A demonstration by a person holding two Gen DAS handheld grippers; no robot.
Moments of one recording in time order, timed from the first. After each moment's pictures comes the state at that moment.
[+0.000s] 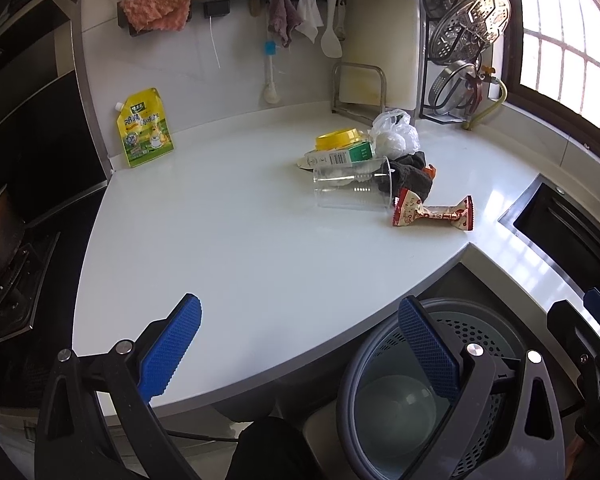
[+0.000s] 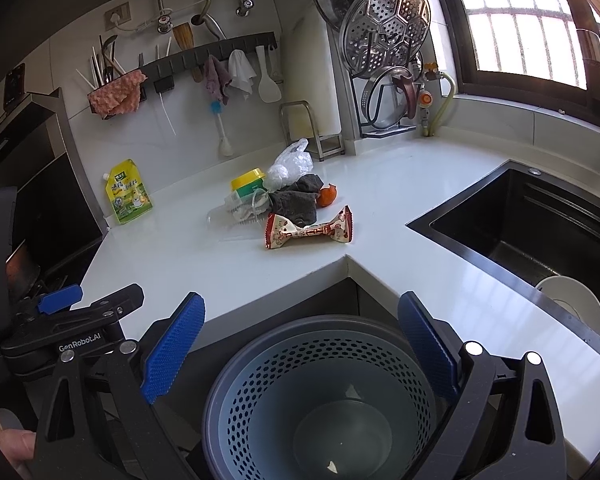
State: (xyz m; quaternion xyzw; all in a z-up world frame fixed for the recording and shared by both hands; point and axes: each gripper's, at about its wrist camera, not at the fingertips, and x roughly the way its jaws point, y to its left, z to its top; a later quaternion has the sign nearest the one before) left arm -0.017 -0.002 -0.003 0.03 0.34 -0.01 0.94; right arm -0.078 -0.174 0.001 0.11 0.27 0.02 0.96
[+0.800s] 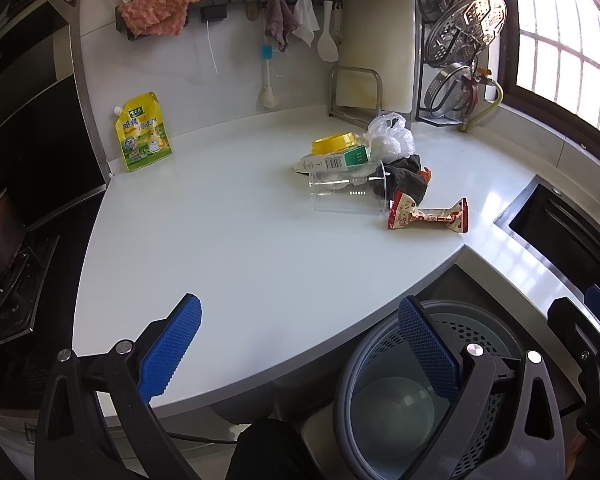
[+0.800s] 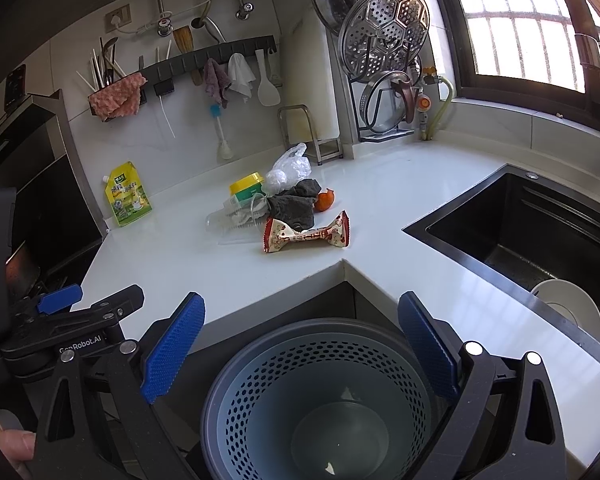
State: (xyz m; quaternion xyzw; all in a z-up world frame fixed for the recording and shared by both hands) left arm -0.015 -0.006 0.001 0.03 0.34 -0.01 0.94; right arm -0.081 -0.179 0.003 0.11 0.27 0.02 0.96
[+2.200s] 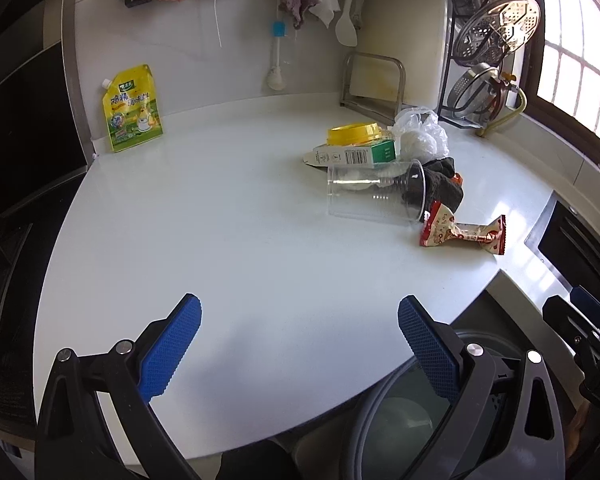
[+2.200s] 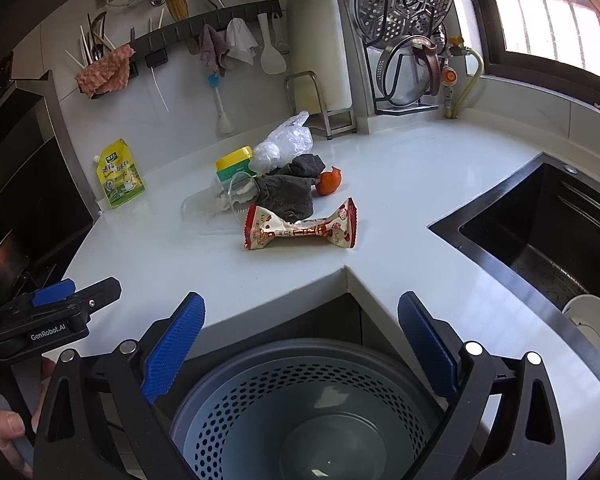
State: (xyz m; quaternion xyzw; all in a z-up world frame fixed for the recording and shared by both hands) left arm 0.052 0.012 -0.028 -0.01 0.35 -0.01 0.94; right arm 0.013 -0.199 -0.027 0.08 0.31 0.06 0.95
